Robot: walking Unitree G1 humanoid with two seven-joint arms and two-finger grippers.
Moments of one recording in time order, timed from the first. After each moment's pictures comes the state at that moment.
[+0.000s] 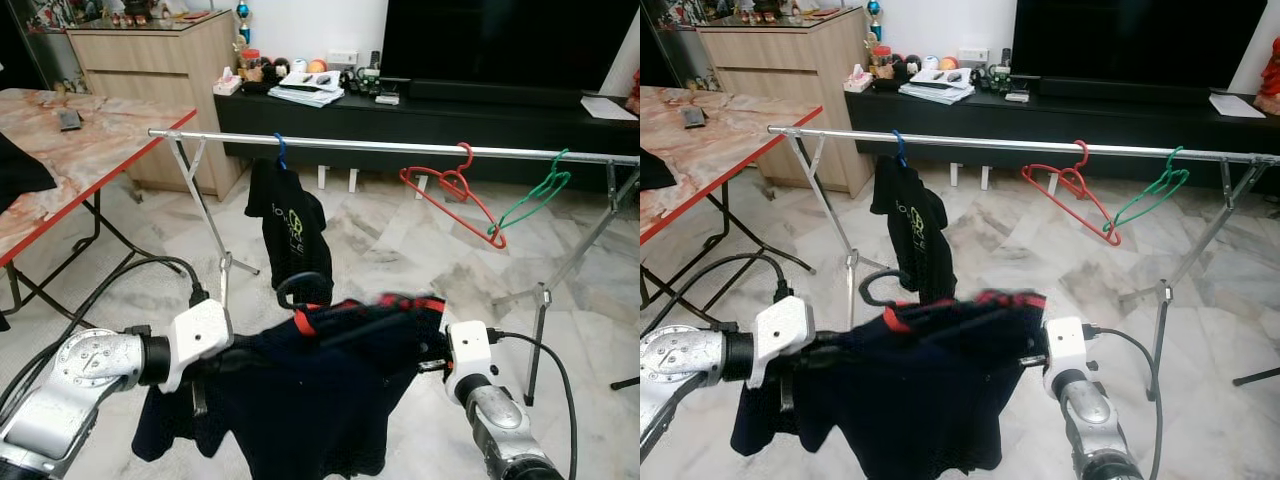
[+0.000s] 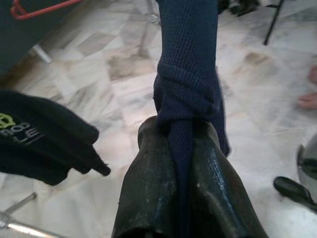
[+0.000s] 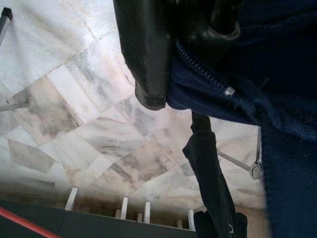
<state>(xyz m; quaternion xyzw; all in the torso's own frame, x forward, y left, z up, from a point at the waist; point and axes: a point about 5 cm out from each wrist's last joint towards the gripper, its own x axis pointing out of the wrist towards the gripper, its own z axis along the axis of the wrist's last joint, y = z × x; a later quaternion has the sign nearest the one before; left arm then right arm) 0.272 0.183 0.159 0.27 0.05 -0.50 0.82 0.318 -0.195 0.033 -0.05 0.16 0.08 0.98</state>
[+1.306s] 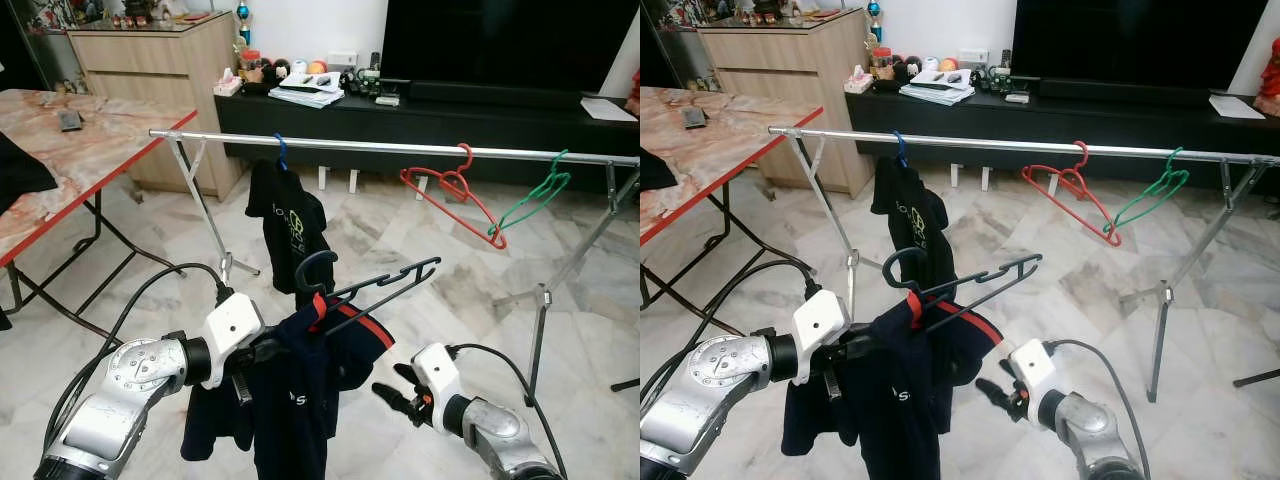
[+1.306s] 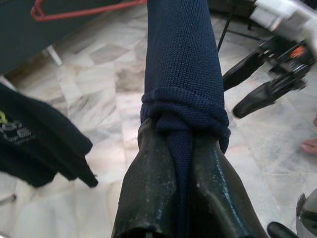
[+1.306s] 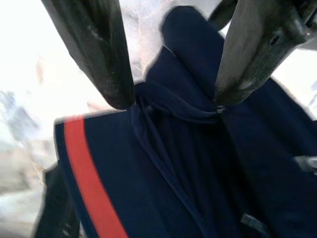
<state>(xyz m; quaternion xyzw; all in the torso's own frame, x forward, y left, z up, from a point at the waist) 0.283 0.156 0.140 0.19 0.04 -0.46 0.86 0.295 -0.177 0.021 -0.07 0.23 0.38 0.89</state>
